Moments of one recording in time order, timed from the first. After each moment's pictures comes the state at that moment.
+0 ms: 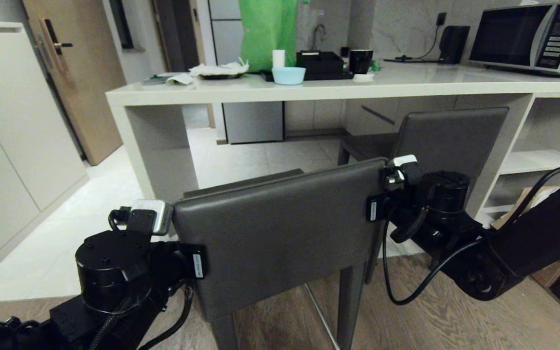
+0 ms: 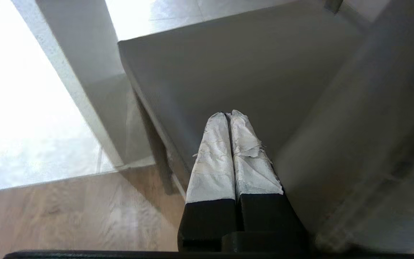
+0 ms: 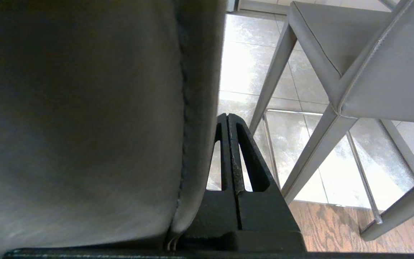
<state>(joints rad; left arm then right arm) -0.72 1.77 -0.36 -1.14 0.47 -0.15 0.47 2.06 -0.82 -1.12 -0.09 -0.08</state>
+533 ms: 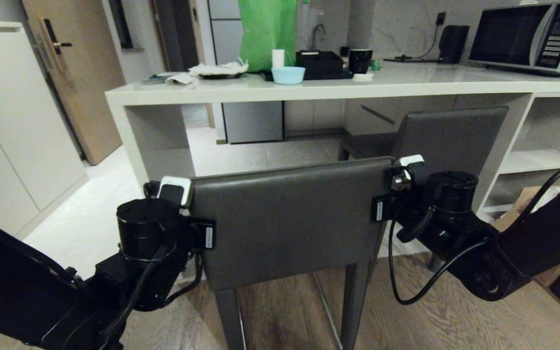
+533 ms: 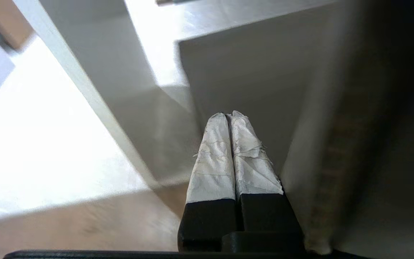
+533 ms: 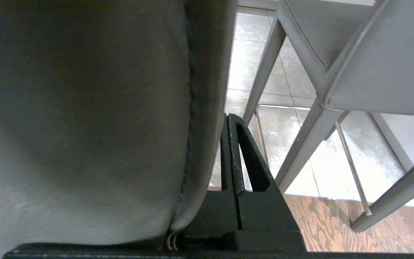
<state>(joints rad) -0.62 1.91 -0.57 -1.13 0.45 0.04 0.45 2.05 -0.81 -1.12 -0.09 -0.08</state>
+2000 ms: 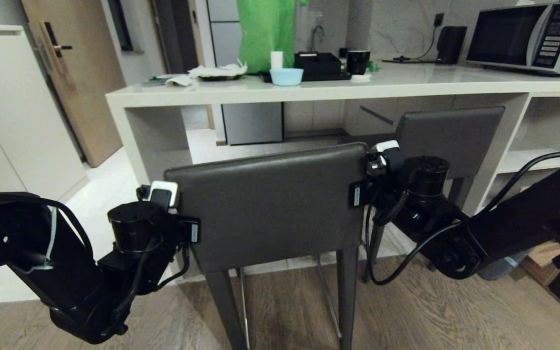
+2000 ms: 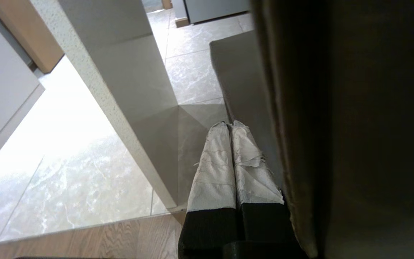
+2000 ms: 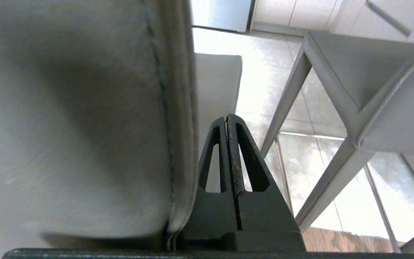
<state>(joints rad) -0.38 2.11 -0.56 -1.33 0.33 0.13 0.49 2.13 -1.01 -1.05 -0.09 -0.09</state>
